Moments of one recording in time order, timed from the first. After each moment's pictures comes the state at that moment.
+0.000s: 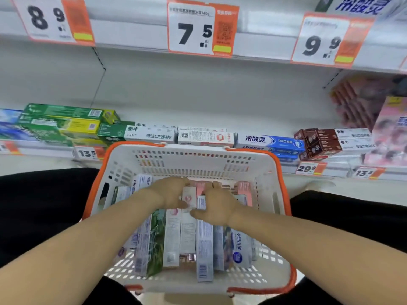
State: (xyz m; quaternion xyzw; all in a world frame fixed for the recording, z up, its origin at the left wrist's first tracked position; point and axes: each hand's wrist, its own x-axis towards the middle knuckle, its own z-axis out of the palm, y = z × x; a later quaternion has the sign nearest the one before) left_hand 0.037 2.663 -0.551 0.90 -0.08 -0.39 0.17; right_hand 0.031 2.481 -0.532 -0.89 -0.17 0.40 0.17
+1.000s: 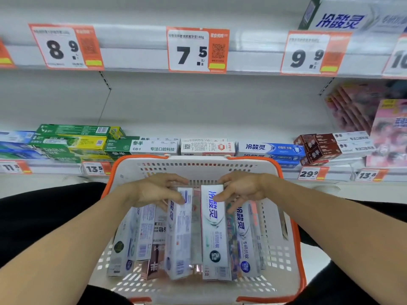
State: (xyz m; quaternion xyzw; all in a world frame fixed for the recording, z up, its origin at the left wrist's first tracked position) left_hand 0.042 2.701 -0.487 0.73 0.11 -0.45 0.51; right_hand 0.102 2.443 -0.499 -0.68 0.03 0.59 0.43
